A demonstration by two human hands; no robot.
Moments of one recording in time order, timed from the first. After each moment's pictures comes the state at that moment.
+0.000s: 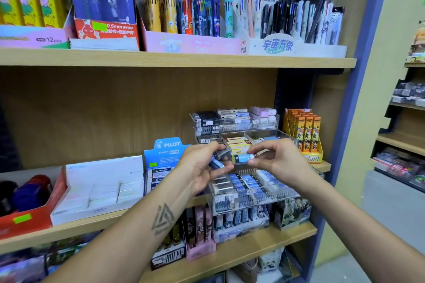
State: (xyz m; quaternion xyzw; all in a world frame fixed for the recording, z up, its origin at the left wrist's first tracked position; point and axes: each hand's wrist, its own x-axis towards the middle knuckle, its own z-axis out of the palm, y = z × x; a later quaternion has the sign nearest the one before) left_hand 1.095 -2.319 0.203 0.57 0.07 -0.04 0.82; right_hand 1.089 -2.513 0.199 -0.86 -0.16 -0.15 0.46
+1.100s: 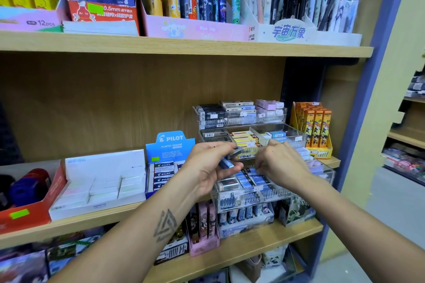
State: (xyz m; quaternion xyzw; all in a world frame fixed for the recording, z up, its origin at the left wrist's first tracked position) left_hand 1.097 -2.322 0.186 0.58 0.02 -0.06 0.81; right_hand 1.138 -2.510 0.165 -0.96 -0.16 -0.21 -0.01
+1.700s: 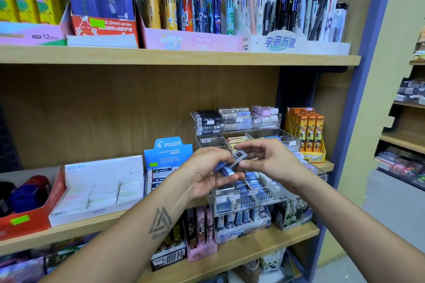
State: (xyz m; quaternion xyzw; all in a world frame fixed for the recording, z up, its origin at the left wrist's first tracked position) left_hand 1.090 -2.320 0.197 0.62 -0.01 -0.14 0.77; right_hand 1.103 -2.501 0.194 -0.82 -0.23 -0.06 0.52
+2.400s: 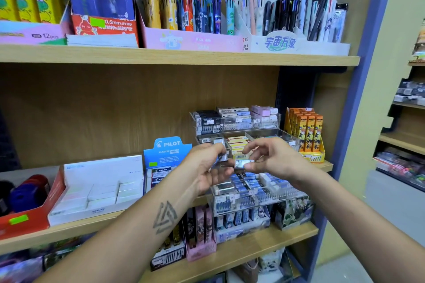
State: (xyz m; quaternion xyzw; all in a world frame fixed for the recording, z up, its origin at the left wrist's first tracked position) left_hand 1.099 -2.323 0.202 0.61 0.07 -0.09 0.78; right_hand 1.104 -2.508 0.202 -0.88 -0.14 -0.05 0.45
